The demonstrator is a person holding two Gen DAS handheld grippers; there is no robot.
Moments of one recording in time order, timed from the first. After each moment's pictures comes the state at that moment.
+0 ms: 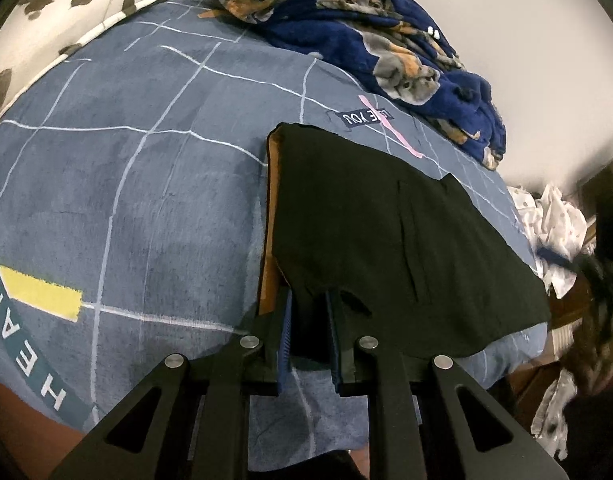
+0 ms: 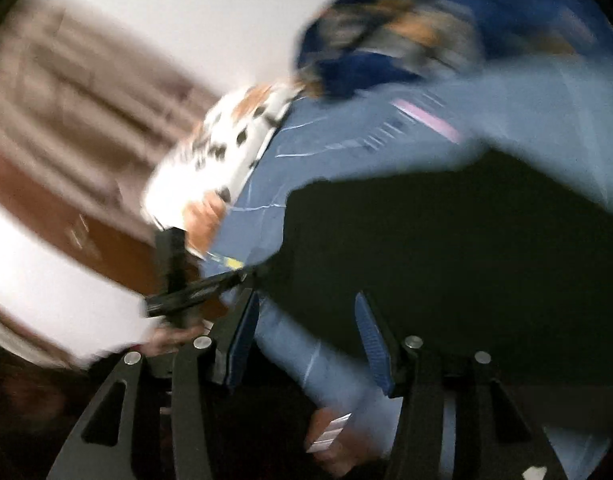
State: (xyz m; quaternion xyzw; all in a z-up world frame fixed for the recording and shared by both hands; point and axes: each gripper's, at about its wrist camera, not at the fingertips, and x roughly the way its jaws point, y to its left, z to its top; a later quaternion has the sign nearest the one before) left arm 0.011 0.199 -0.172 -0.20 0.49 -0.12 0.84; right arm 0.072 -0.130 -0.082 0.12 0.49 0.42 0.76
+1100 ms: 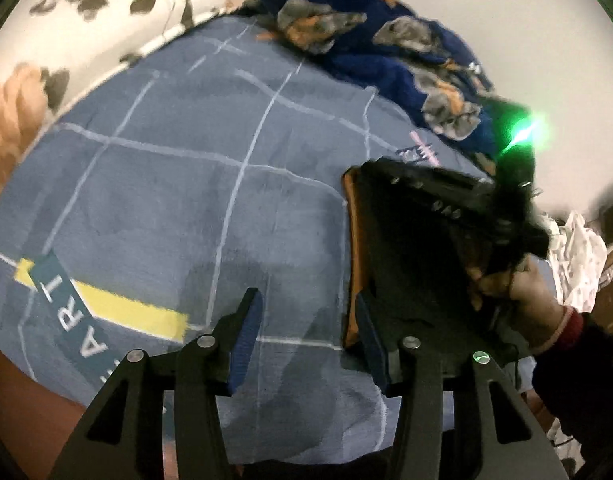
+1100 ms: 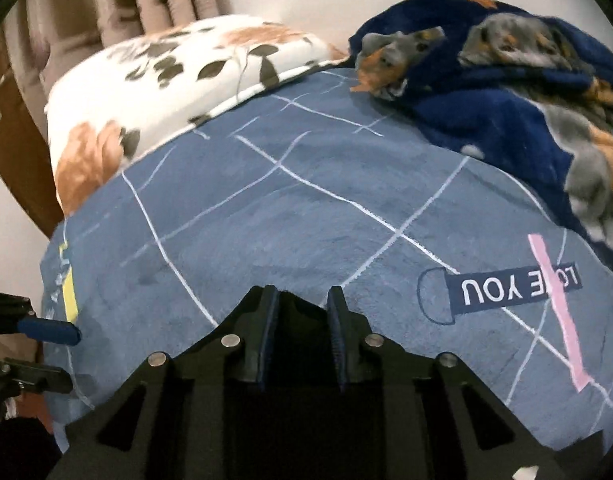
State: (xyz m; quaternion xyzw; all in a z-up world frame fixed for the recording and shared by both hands) left arm 0.001 0.251 -0.158 -0.20 0.47 -0.06 0.86; right arm 0.174 0.079 -0.168 -0.13 0.41 0.39 0.81
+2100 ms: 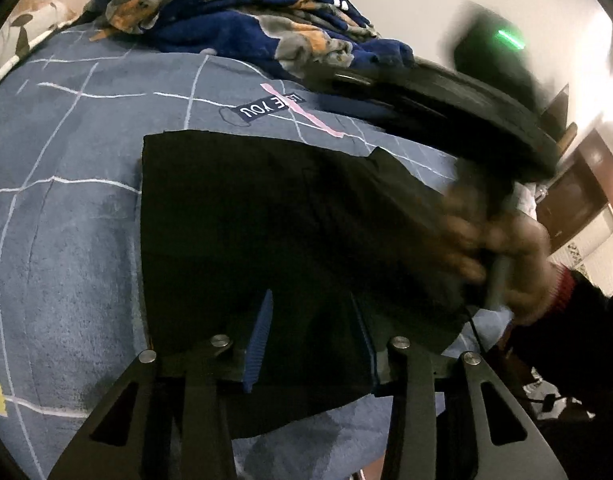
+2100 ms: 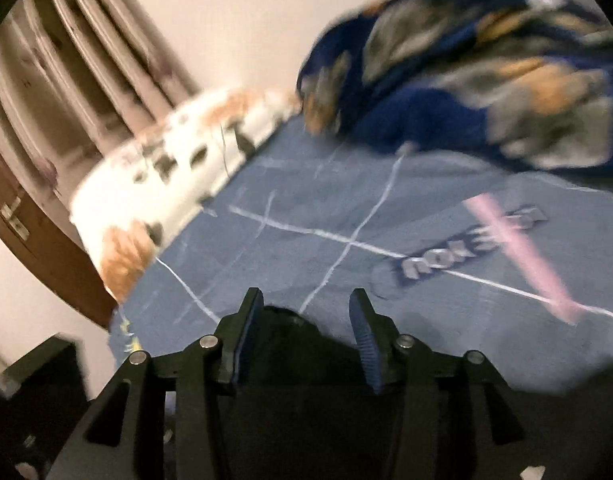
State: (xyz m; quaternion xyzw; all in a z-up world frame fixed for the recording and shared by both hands) left arm 0.044 0.148 -0.187 -0.15 0.46 -0.25 0.84; right arm 0.170 -0.015 -0.126 0.06 0.40 0.39 0.83
